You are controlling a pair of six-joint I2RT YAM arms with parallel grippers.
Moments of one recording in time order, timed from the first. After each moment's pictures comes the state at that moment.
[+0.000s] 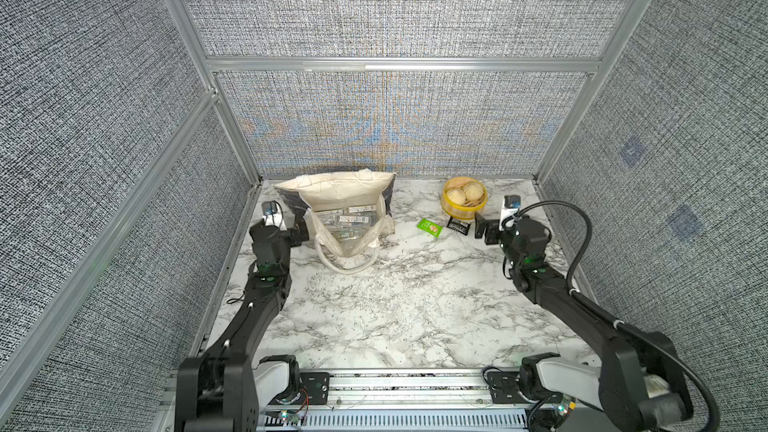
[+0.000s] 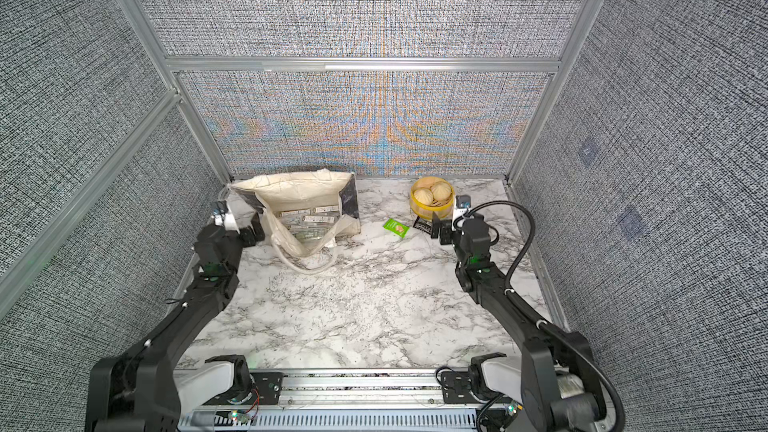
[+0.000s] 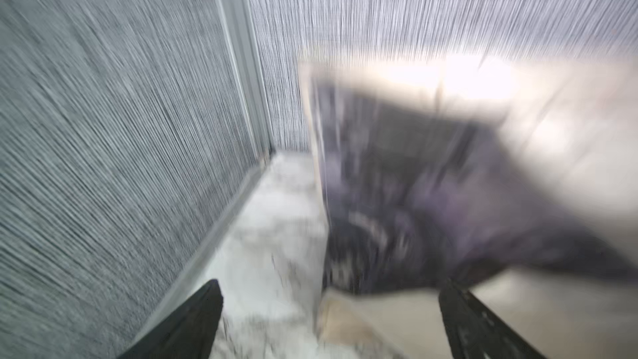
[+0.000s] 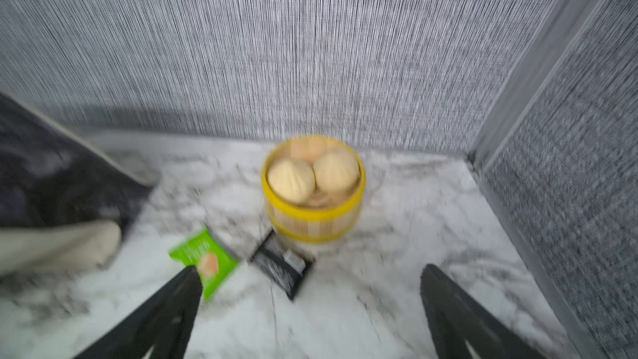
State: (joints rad) left arm -0.01 1.04 0.67 0.20 -0.16 -0.09; right arm 0.25 1.18 0.74 0.24 0.14 0.08
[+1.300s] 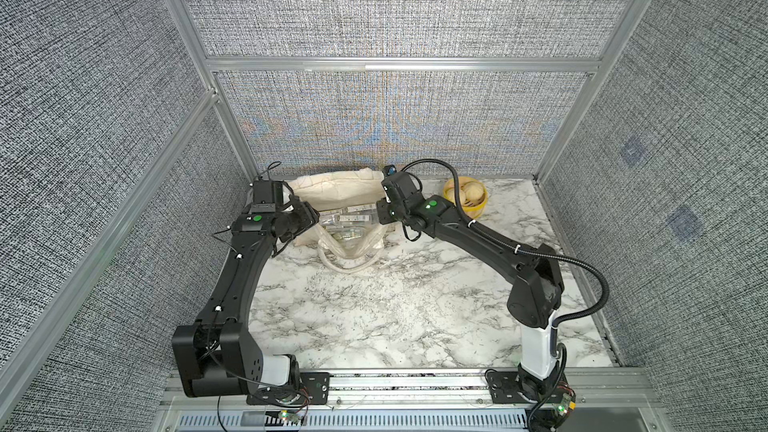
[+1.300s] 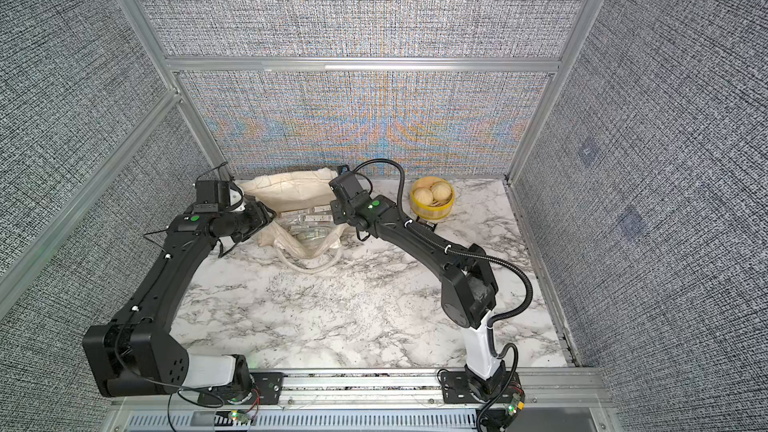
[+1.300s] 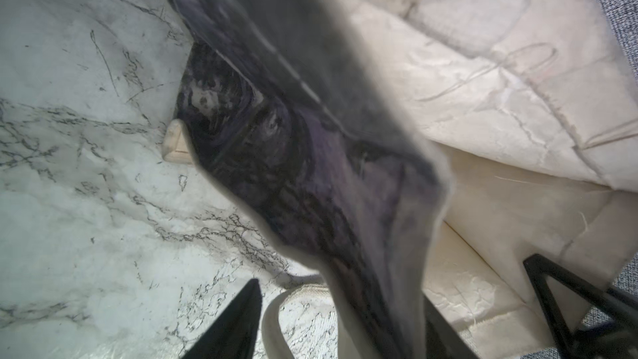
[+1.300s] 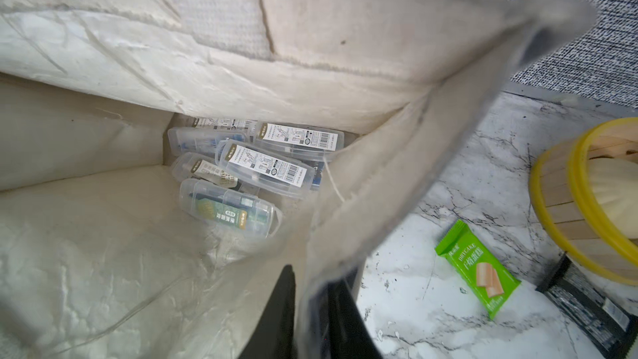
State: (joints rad) left arm -0.02 1.41 1.25 -0.70 0.29 -0.54; right arm 0.79 1.96 1.83 -0.55 0.26 0.32
